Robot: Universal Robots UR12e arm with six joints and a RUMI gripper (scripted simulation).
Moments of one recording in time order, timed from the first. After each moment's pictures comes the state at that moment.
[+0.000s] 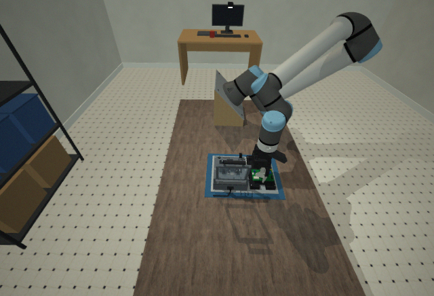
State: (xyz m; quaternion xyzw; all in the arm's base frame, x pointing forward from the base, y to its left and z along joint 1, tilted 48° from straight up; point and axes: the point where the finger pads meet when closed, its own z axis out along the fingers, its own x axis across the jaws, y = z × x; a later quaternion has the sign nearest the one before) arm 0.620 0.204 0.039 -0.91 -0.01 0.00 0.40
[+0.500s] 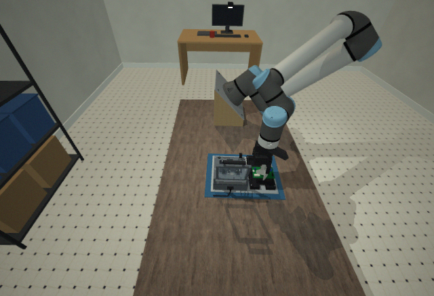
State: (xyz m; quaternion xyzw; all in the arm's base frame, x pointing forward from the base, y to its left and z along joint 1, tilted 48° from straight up) arm 0.621 0.188 0.054 -0.91 -0.01 0.00 0.40
